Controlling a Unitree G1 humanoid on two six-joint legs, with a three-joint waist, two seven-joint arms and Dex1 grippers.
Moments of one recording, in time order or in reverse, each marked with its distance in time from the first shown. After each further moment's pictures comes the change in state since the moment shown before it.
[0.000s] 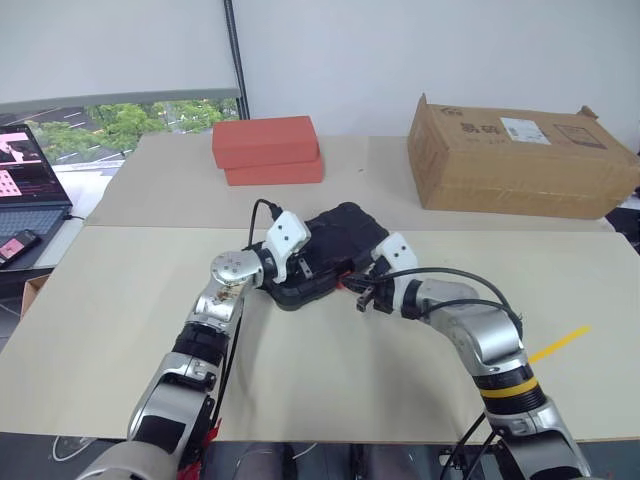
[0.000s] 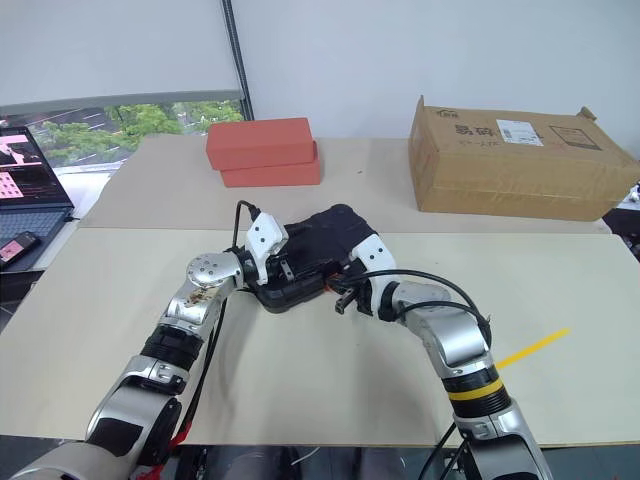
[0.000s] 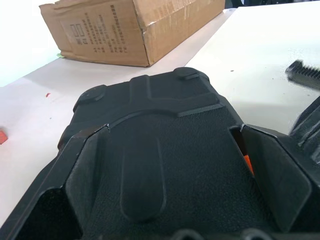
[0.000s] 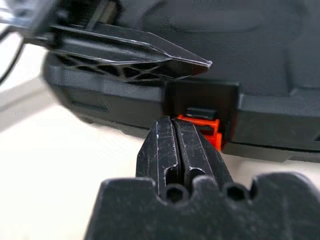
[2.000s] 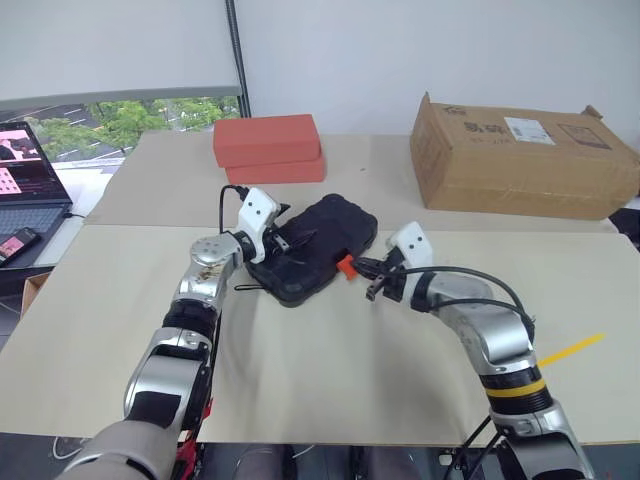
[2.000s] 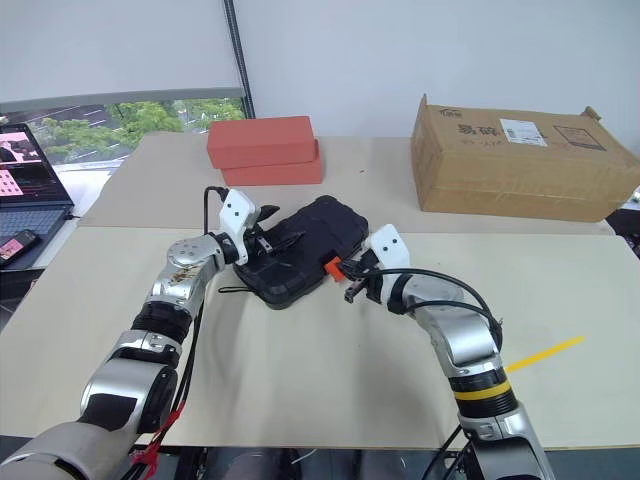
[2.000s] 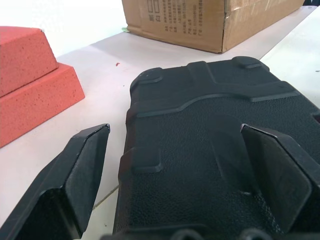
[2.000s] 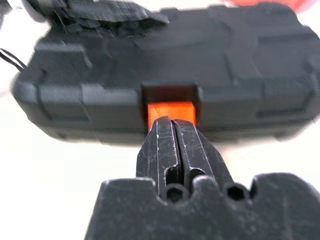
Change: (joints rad) left arm -0.155 0.023 0.108 0.299 -0.004 -0.051 0.060; right arm 0.020 0.003 -0.021 0.057 -0.102 -0.114 -0.065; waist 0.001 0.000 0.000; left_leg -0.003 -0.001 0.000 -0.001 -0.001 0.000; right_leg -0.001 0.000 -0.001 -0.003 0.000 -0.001
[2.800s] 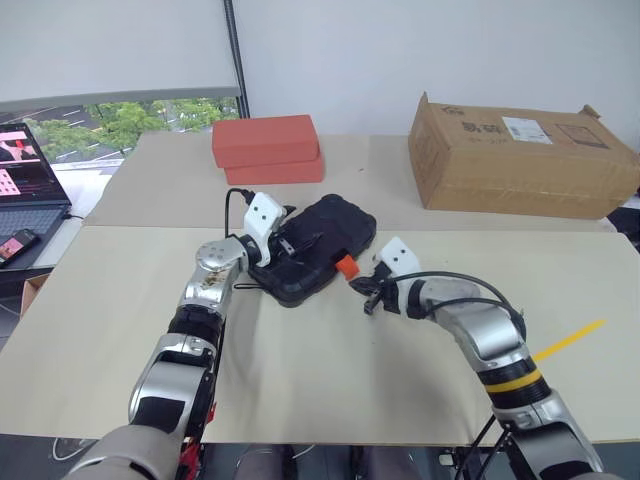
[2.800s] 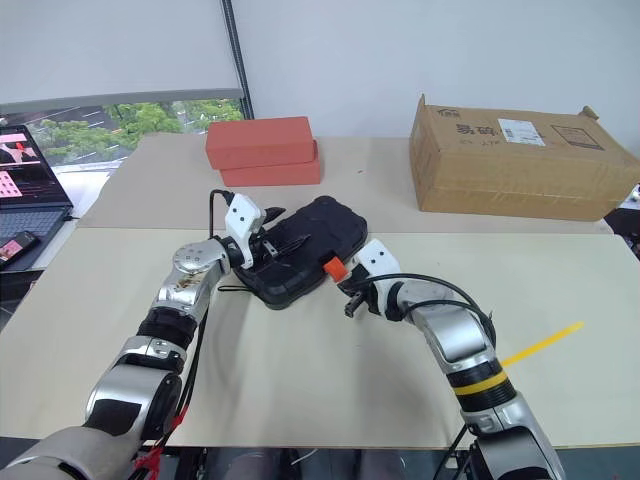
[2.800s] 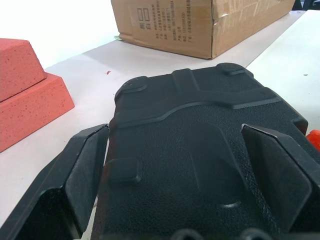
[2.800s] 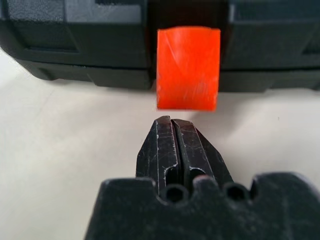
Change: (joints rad) left arm 0.043 -0.020 -0.003 -0.060 0.005 0.003 0.012; right arm -0.117 -0.025 0.135 0.129 -0.068 0.053 0.059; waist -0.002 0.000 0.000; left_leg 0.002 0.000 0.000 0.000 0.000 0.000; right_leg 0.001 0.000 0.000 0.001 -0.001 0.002
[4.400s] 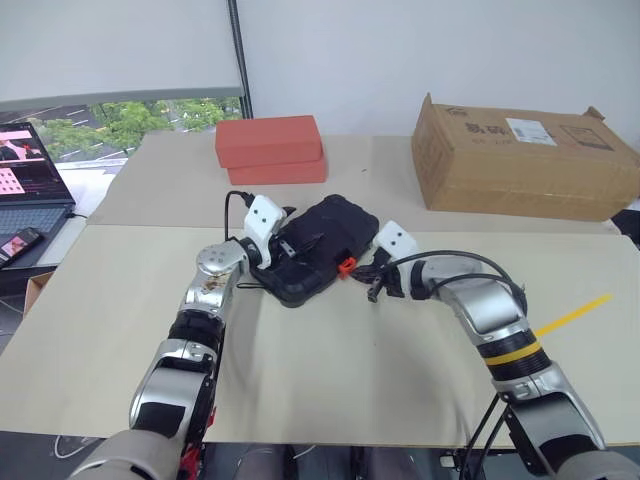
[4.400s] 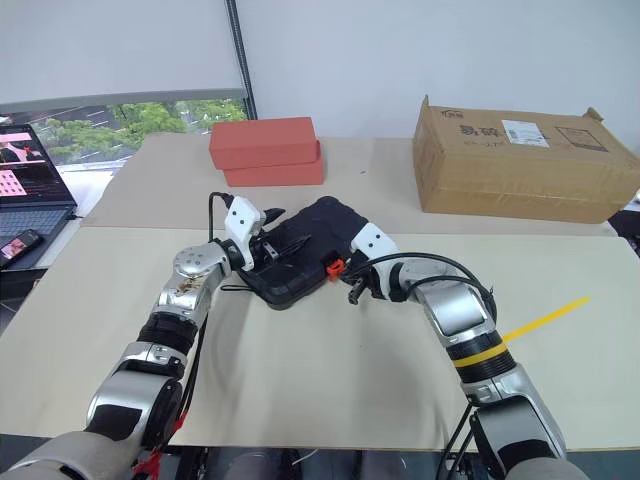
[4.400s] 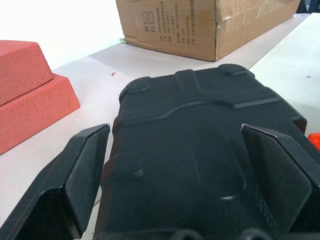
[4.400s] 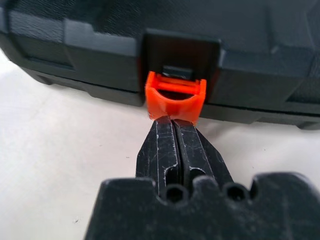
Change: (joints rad) left arm 0.026 -0.005 0.002 -0.030 0.000 0.000 0.011; right arm -0.105 -0.010 0.001 0.116 -0.071 -0.039 0.119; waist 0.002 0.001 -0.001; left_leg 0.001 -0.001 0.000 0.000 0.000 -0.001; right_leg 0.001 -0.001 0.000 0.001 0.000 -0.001
